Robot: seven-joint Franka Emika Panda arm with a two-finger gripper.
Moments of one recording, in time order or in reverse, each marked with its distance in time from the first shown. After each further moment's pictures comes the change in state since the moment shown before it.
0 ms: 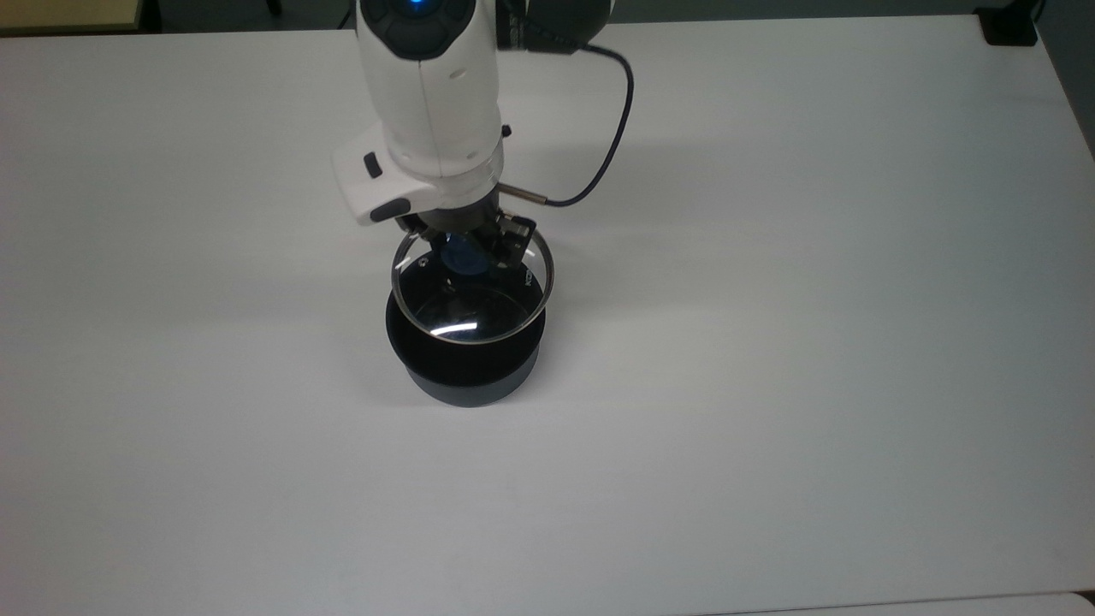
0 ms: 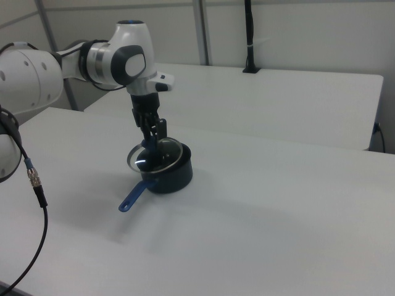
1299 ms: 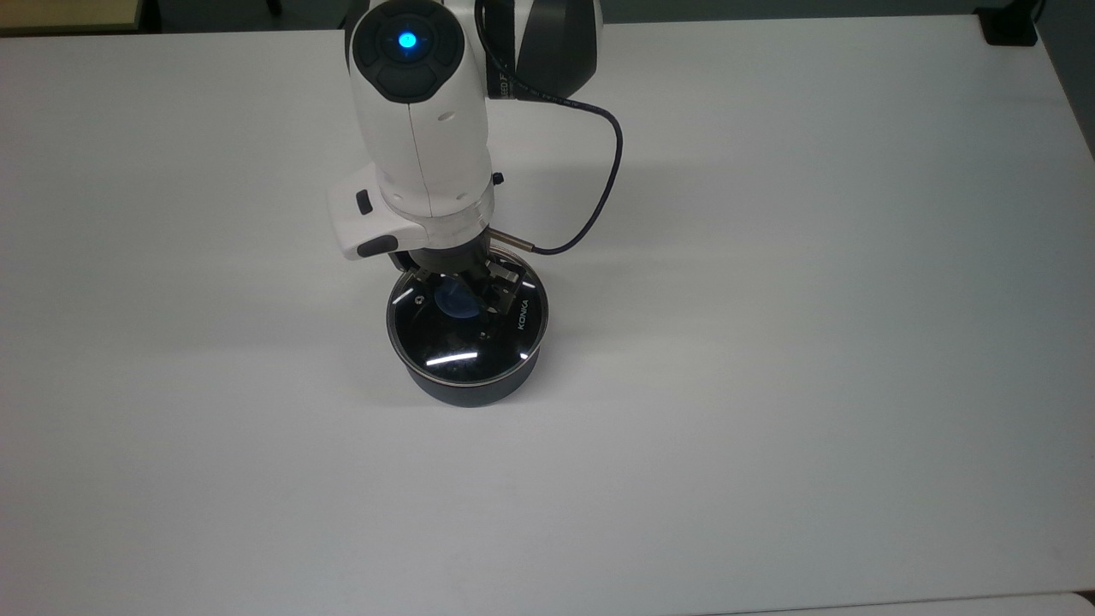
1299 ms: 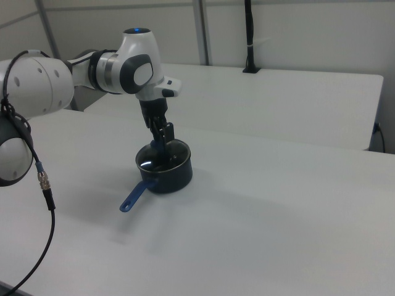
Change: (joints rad) arm -0.007 0.067 -0.002 0.032 0.000 0.103 0.067
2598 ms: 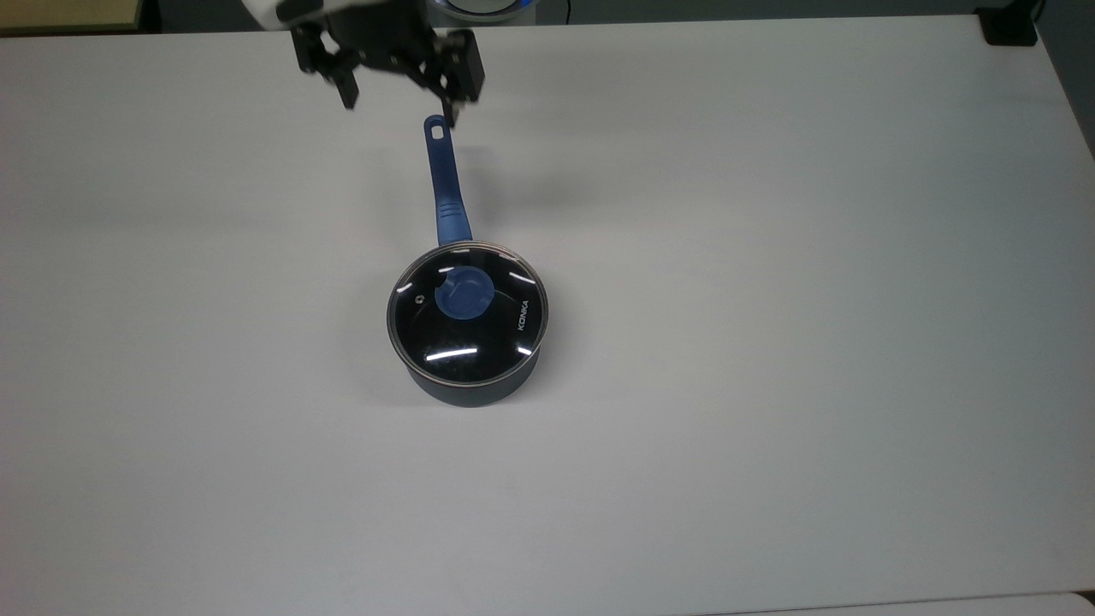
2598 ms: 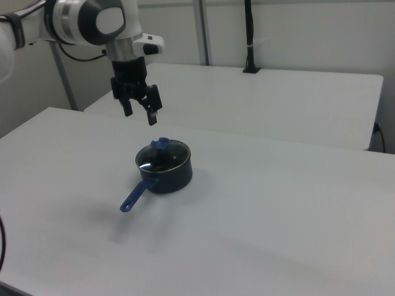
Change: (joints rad) arm -0.077 -0.377 0.004 -0.150 0.000 -0.282 -0.321
